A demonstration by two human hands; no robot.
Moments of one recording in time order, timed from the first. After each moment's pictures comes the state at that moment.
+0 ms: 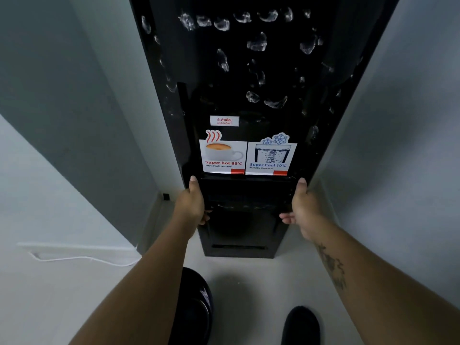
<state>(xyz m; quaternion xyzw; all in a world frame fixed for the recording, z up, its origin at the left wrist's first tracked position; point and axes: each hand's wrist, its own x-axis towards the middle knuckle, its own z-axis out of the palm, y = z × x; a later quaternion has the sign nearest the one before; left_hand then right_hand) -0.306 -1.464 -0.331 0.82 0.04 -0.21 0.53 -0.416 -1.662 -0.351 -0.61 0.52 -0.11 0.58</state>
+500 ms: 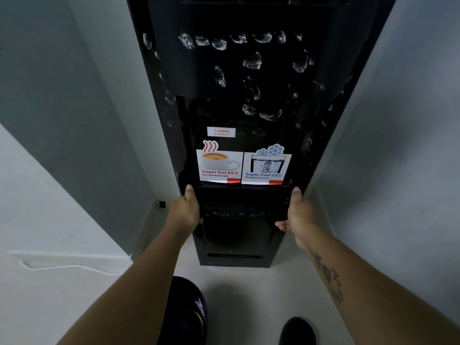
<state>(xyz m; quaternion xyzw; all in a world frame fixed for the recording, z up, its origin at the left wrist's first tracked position) -0.307 -1.459 -0.325 0.85 -0.03 -0.17 0.50 -0.418 -1.659 -0.344 -0.62 0.52 -0.13 0.58</state>
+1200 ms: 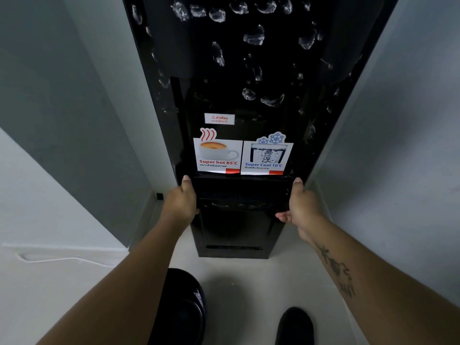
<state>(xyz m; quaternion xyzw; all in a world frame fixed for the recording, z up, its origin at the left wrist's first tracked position) -0.298 -1.459 -0.337 0.85 -0.05 -0.14 0.50 -0.421 -1.664 -0.344 -0.63 0.50 -0.12 0.58</state>
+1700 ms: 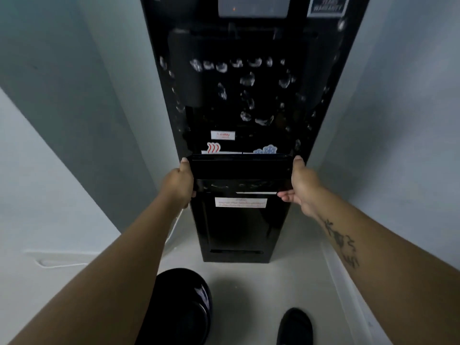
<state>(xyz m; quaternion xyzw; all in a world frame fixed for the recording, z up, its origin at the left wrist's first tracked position) -0.303 -1.443 -0.250 0.85 -0.06 -0.13 0.50 -0.427 -1.660 -0.254 -0.63 0.46 -0.14 0.60</state>
